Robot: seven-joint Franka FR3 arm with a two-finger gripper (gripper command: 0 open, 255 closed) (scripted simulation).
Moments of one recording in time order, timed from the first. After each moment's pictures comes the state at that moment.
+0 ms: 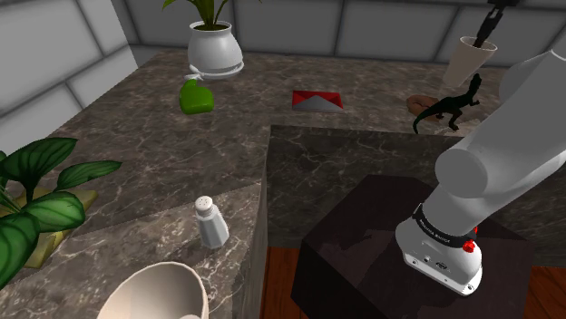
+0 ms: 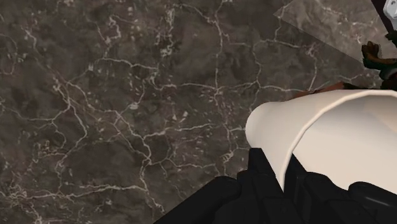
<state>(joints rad) -0.45 -0.02 -0.75 -1.71 0.01 1.56 -1.24</state>
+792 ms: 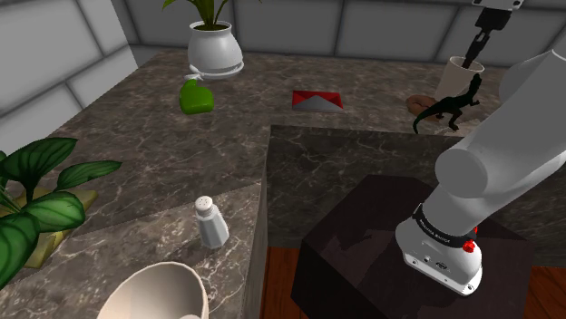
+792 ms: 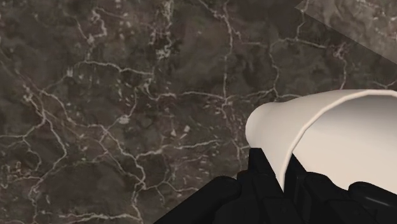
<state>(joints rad) -0.45 -0.03 -0.75 -1.88 0.00 1.72 -1.24</state>
